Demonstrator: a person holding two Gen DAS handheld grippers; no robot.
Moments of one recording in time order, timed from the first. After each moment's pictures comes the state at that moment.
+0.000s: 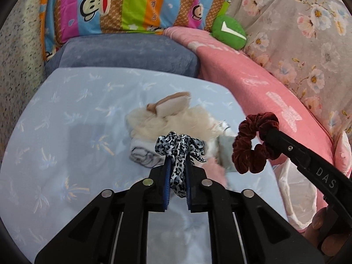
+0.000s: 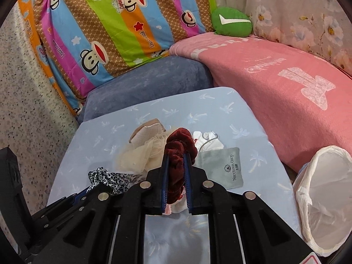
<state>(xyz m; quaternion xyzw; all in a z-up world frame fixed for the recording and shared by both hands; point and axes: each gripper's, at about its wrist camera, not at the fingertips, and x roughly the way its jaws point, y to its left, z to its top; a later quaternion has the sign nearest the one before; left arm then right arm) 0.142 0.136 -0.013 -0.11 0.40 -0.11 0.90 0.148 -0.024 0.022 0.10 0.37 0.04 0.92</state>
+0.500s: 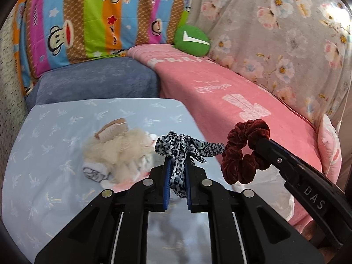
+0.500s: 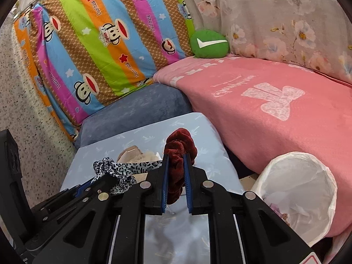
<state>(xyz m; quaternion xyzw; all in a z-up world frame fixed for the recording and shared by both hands) 0.113 0.046 0.042 -0.06 0.35 -0.18 0.92 0.082 -0.116 0.073 0.13 0.31 -0.01 0.94</state>
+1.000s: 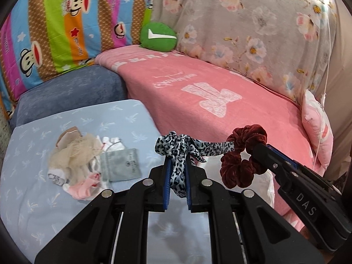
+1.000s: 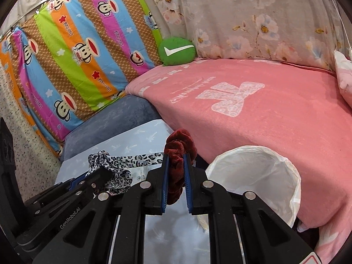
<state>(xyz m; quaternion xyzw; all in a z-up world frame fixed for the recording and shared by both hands) 0.086 -0.050 0.051 -0.01 0.34 -0.24 0.91 0.027 -0.222 0.069 0.17 0.30 -0.07 0.94</state>
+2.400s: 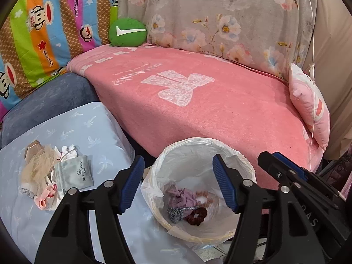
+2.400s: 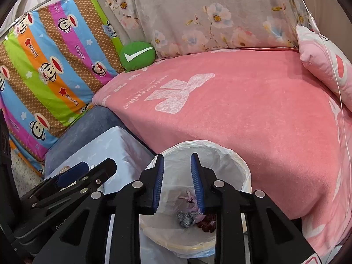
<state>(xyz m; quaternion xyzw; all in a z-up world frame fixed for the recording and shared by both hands) 0.078 -0.156 0.035 0.05 0.35 -0.28 0.89 -0.008 -0.312 0.038 0.21 0.30 -0.15 0.92</state>
